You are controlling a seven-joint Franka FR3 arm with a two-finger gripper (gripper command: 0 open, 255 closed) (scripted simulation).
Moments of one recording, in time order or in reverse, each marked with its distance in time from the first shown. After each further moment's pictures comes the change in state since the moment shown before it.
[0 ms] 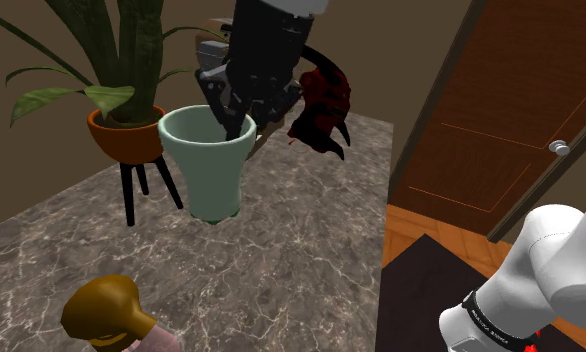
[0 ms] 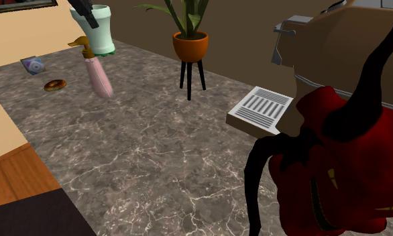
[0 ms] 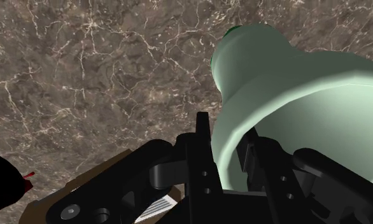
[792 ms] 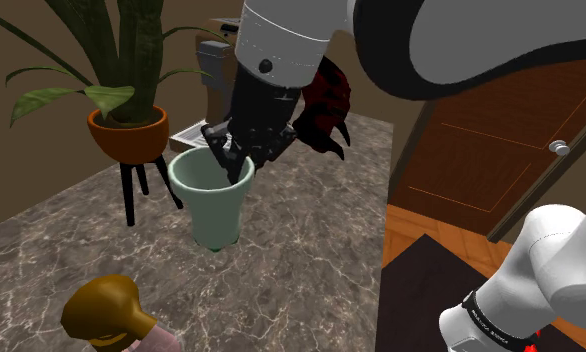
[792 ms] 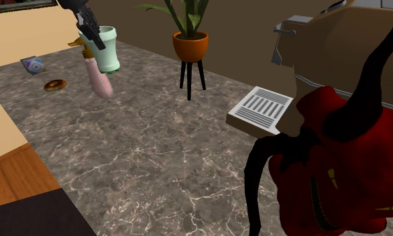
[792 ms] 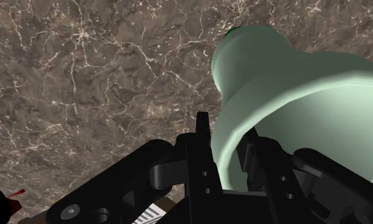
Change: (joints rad) arm 0.000 -0.020 -0.003 -0.182 0.006 0.164 0.007
